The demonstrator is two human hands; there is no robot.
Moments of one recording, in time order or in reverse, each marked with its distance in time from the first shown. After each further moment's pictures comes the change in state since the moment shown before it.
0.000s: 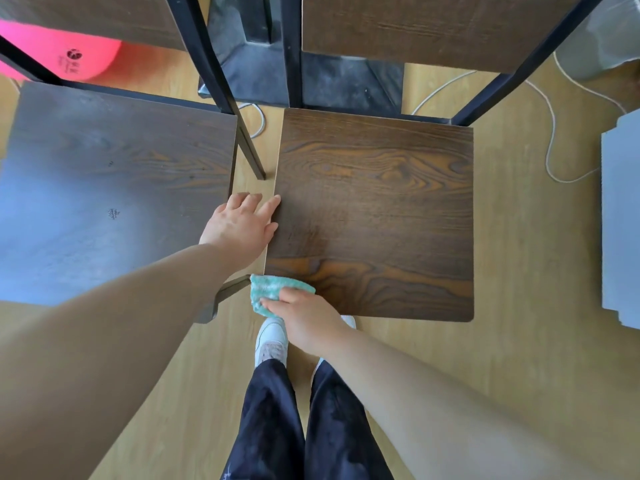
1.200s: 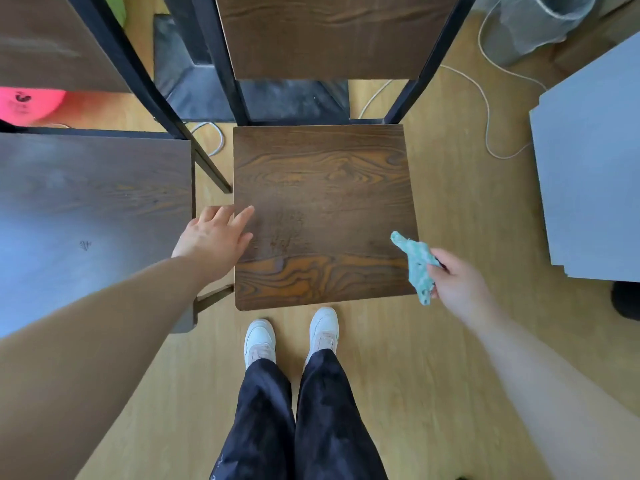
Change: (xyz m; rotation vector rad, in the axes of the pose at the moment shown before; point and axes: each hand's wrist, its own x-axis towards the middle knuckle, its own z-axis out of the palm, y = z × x) left_hand -0.020 0.023 -0.039 0.018 -0.031 0.087; right_hand -0.196 0.103 -0.141 0.573 0.544 0.852
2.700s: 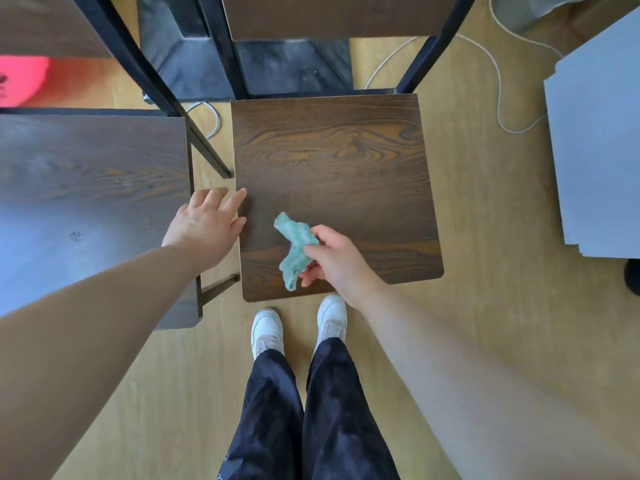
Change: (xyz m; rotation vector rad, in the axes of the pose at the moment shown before) left_hand 0.010 -0.026 0.020 -0.031 0.025 0.009; right_hand -0.001 -0.103 0.164 0.522 -0.429 -0.033
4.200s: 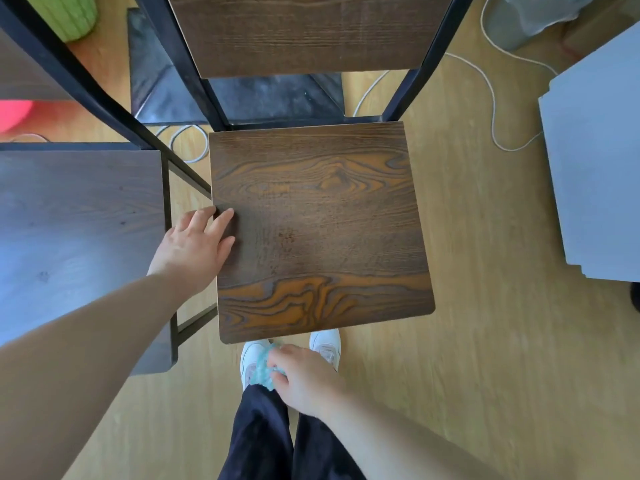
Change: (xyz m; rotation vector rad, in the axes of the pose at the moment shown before) left_hand 0.033 0.013 -0.002 -0.069 0.020 -0.036; right_hand -0.026 0.103 0.015 -0.903 -0.248 -0.205
